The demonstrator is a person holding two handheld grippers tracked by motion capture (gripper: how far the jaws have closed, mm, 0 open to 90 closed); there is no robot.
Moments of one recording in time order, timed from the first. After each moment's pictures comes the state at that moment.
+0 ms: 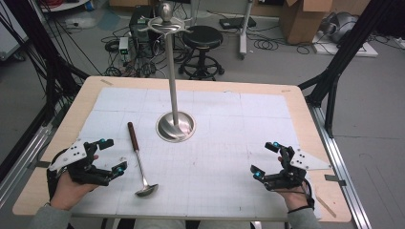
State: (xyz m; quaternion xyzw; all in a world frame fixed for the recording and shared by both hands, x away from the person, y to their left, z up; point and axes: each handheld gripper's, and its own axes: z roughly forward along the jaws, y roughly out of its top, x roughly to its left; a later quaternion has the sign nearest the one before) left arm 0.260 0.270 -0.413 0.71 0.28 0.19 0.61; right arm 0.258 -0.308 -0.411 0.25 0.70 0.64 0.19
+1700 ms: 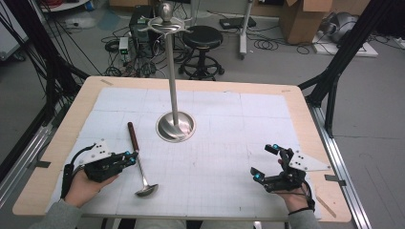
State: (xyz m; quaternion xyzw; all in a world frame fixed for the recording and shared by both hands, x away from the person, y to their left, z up) left arm 0.271 0.234 -0.423 0.79 0.30 0.16 0.51; right arm 0.256 -0.309 -0.416 0.26 0.71 0.63 0.19
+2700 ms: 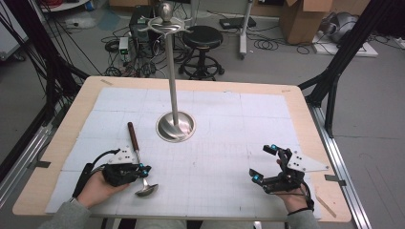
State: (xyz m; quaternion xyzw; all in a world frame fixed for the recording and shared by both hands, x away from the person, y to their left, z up) left arm 0.275 0.199 -0.443 0.86 0.29 0.09 0.42; right arm 0.255 -0.306 -0.417 0.24 0.72 0.62 0.19
